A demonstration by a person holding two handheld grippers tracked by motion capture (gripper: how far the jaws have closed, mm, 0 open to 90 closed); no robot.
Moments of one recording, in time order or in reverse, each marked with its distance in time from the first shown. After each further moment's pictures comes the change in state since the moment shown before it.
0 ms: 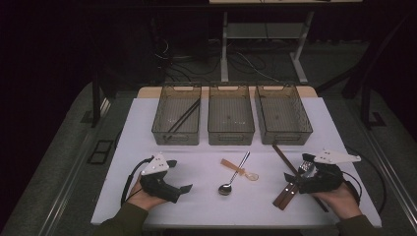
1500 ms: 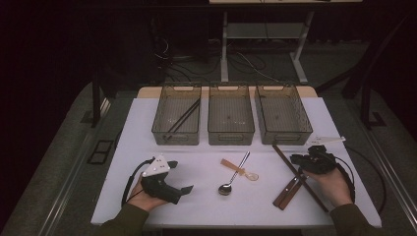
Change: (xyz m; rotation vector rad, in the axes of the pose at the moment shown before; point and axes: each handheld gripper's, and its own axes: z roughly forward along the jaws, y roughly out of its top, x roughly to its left) left arm -0.003 -0.002 0.002 -0.007 0.002 -0.003; right arm -0.043 0.007 0.039 0.222 -0.096 0.113
